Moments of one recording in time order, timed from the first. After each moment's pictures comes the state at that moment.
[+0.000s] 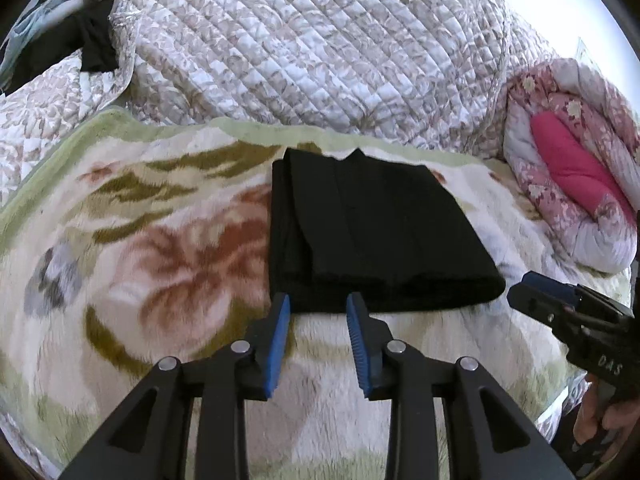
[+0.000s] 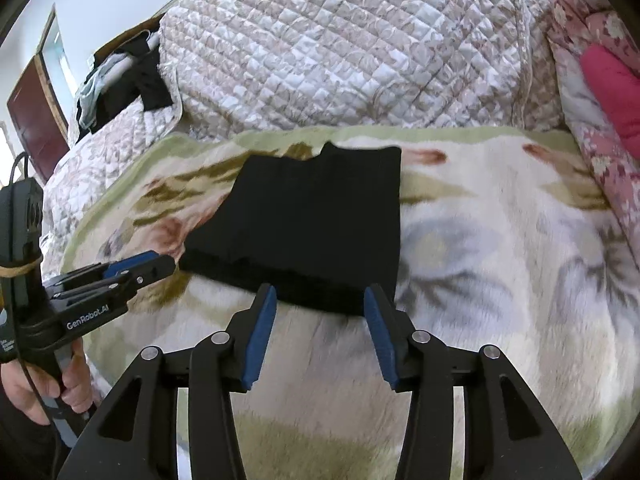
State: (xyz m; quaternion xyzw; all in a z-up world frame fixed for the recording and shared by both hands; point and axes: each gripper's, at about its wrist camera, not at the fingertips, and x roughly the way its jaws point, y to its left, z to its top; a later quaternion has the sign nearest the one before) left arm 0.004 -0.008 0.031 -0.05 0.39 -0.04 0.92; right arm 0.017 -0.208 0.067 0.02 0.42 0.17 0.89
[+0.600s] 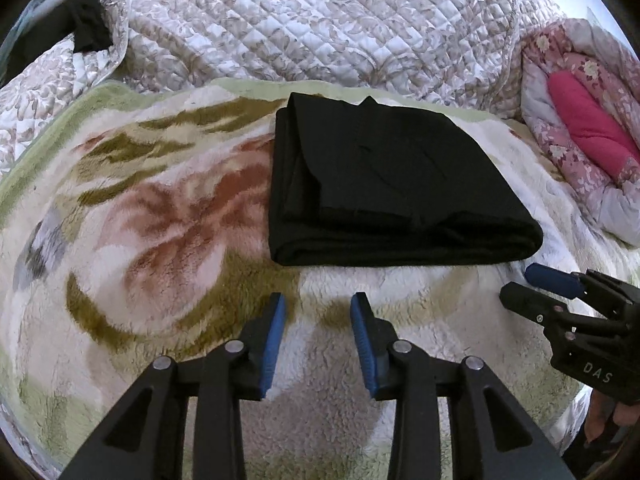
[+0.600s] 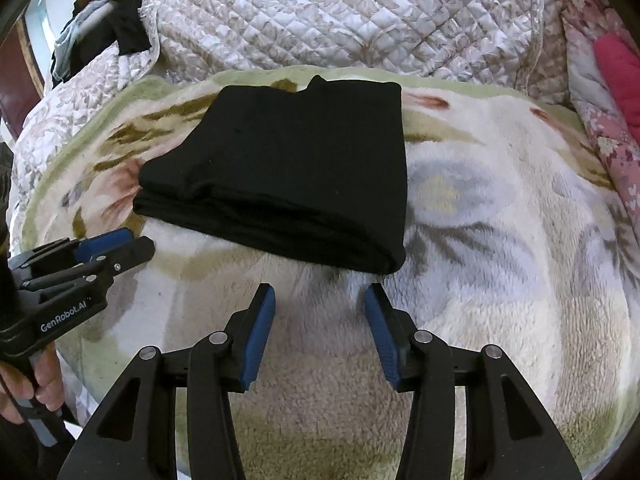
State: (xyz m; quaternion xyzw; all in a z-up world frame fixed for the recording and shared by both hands) left arm 0.009 -0.017 -0.006 -0.02 0.43 -0.02 0.90; right arm 0.026 -0.194 0.024 -0.03 0.48 0.14 0.86
